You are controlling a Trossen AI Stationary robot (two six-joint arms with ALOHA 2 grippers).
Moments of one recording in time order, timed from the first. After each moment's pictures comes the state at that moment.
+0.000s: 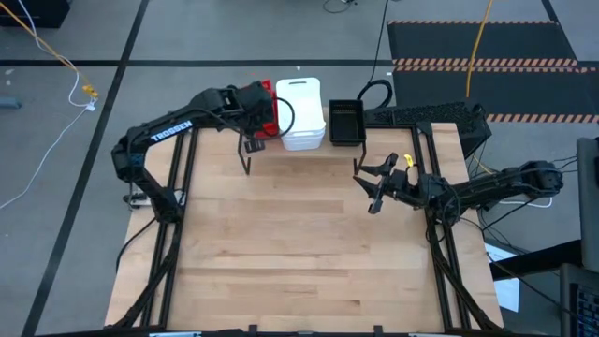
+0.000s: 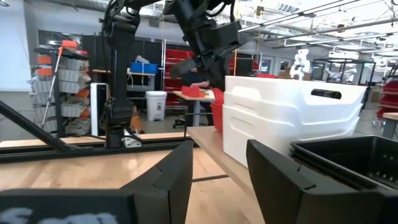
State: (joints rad) left arm 0.48 1.62 1.70 -1.14 -0.29 0.40; right arm 0.03 0.90 0.16 0.92 0.39 -0.12
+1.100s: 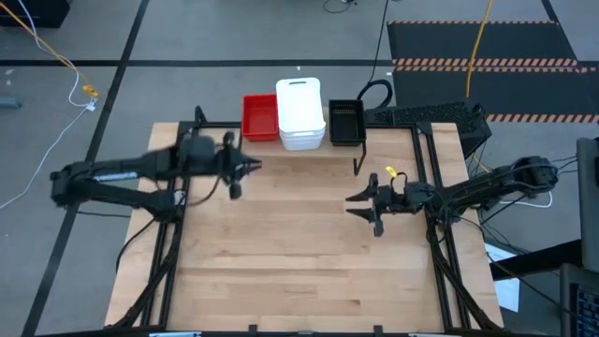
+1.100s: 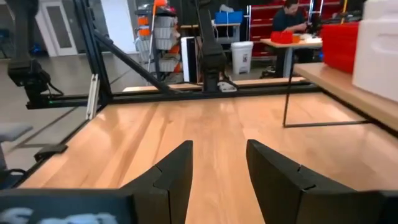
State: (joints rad) left arm 0.21 0.95 0.85 -0.30 -0.03 0.17; right arm 0.10 1.00 0.16 0.78 0.08 0.09
